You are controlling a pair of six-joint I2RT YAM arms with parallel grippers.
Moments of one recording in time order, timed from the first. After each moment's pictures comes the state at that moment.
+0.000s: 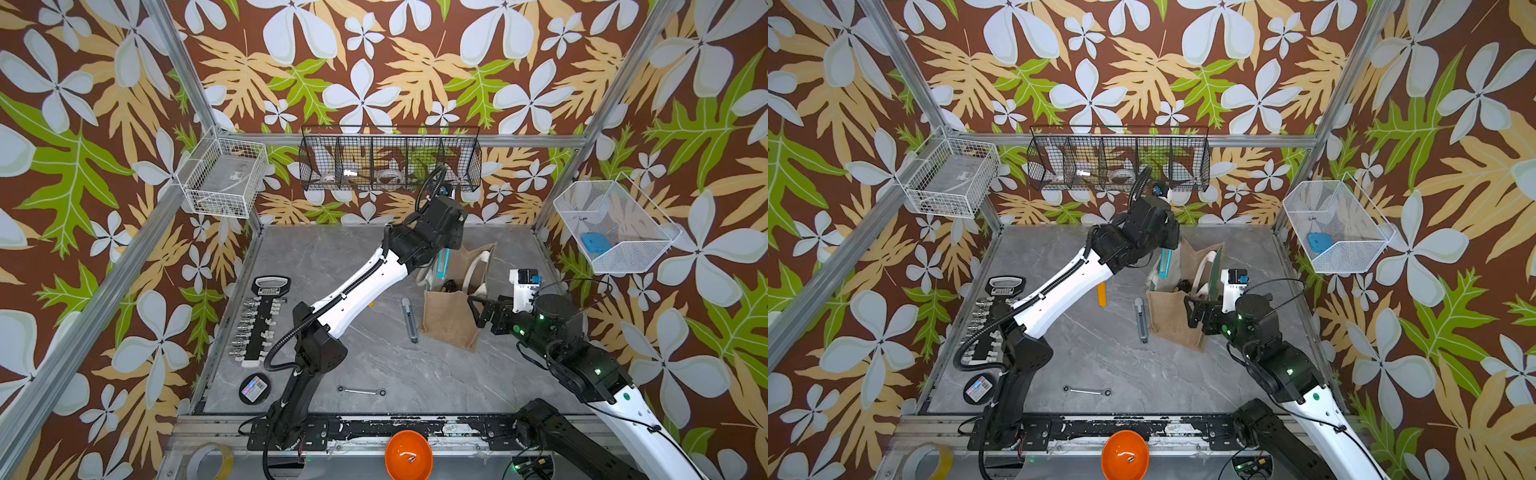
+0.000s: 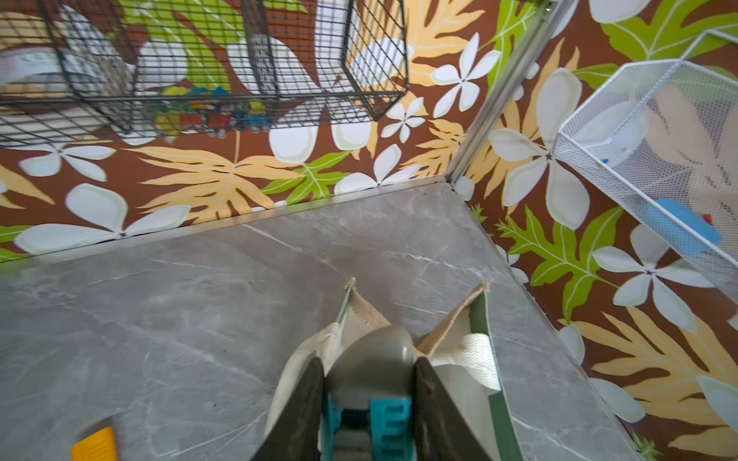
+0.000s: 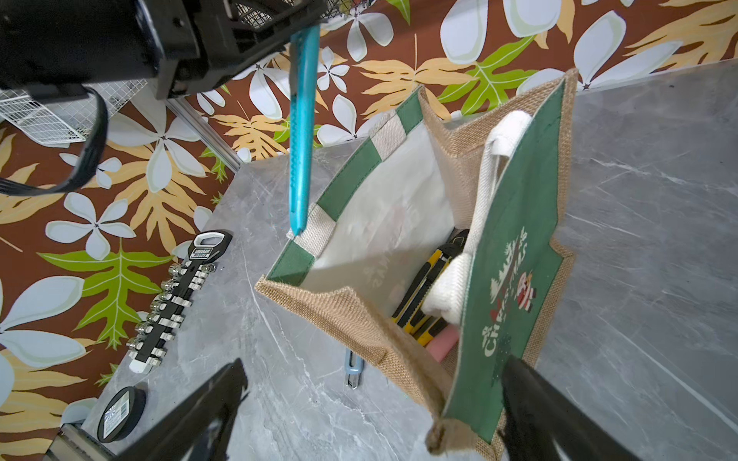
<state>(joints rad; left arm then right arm) -0.86 2.13 2.39 -0.72 -0.30 -0.40 0.48 0.67 0.87 -0.61 0.04 0.47</state>
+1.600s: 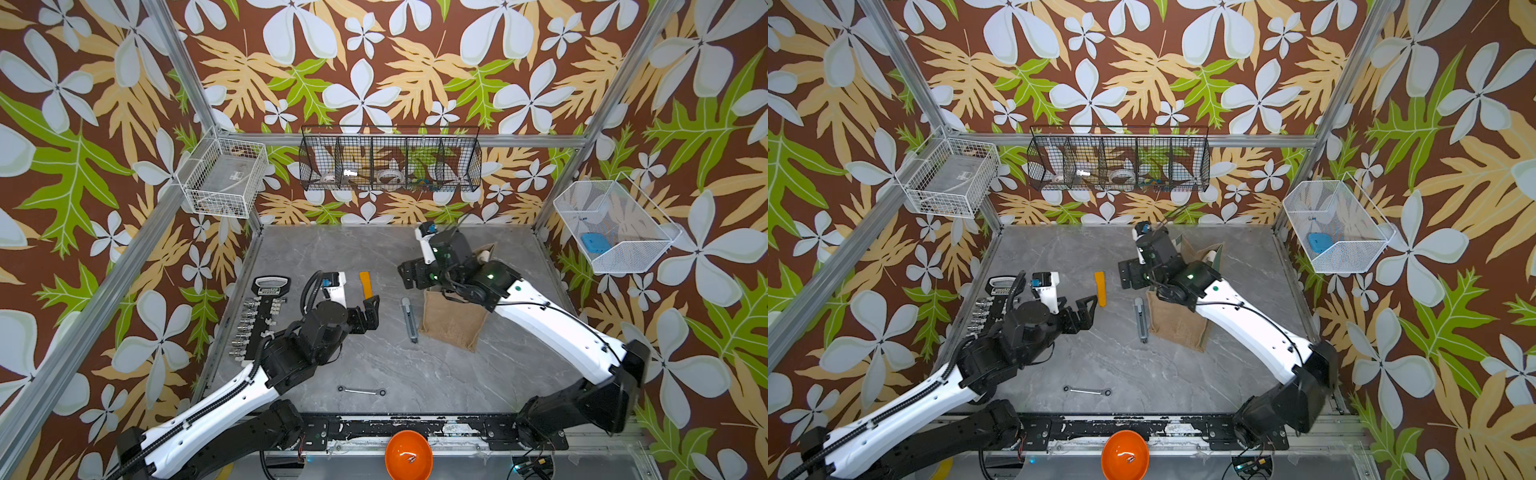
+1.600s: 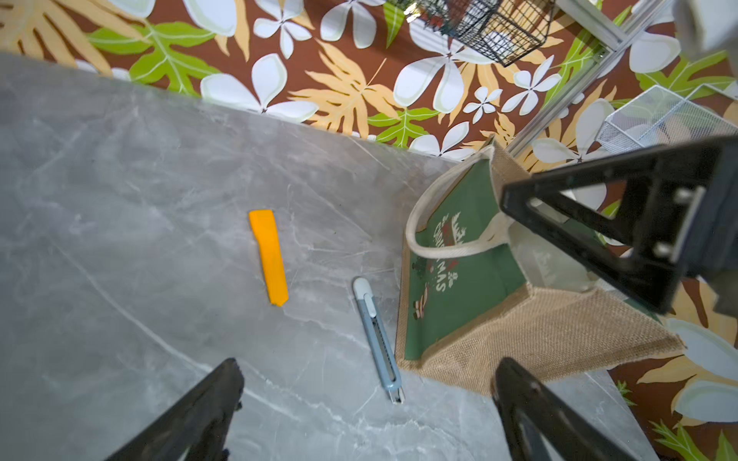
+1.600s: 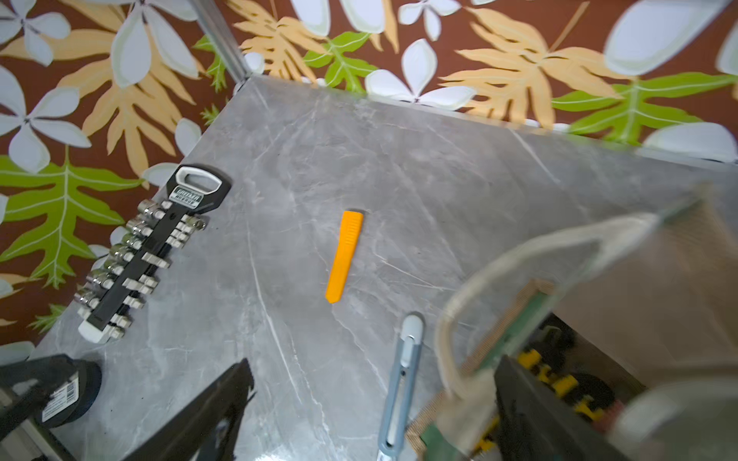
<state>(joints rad) -0.85 0.77 0.74 -0.39 -0.43 -0.68 0.77 1.59 1.56 -0.63 0.15 0.31</state>
